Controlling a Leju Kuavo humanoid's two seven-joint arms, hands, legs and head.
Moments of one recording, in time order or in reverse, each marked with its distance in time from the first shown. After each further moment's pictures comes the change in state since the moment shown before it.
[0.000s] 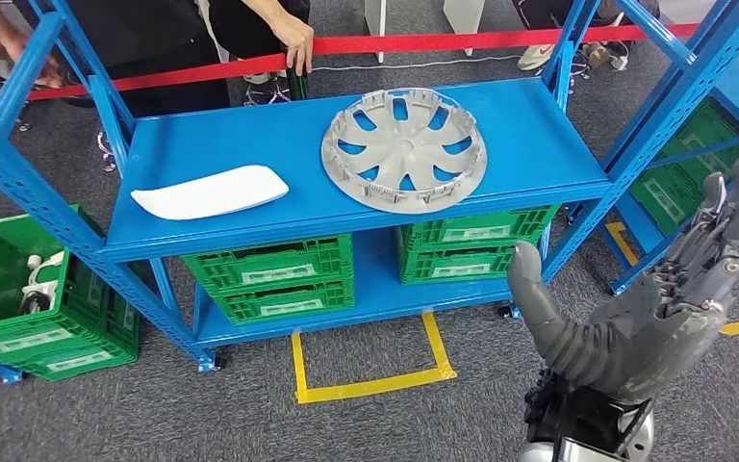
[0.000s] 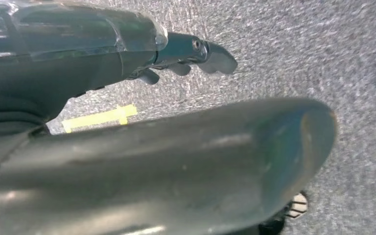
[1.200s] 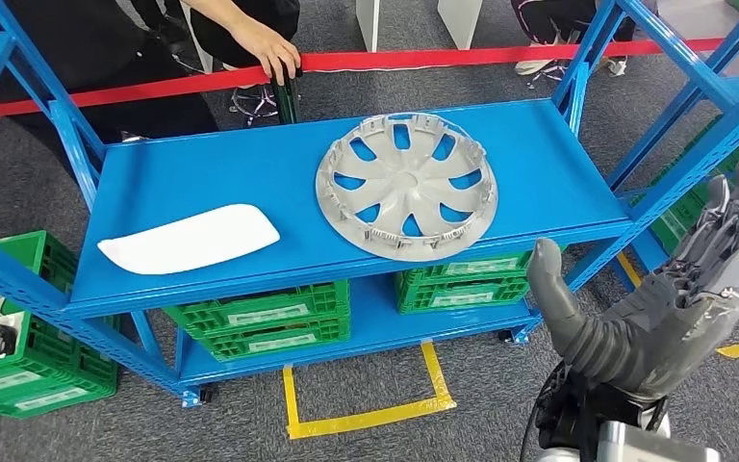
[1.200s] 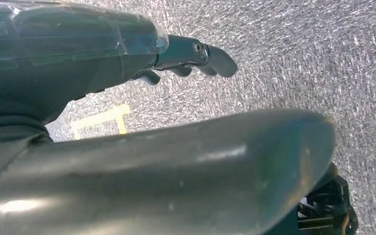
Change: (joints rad) left arm -0.015 -0.015 -0.024 0.015 0.008 -0.013 0.054; right arm 0.014 -0.026 -0.019 -0.010 -0.092 0.001 0.060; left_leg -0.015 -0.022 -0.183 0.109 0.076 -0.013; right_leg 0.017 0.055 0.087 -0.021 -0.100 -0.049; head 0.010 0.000
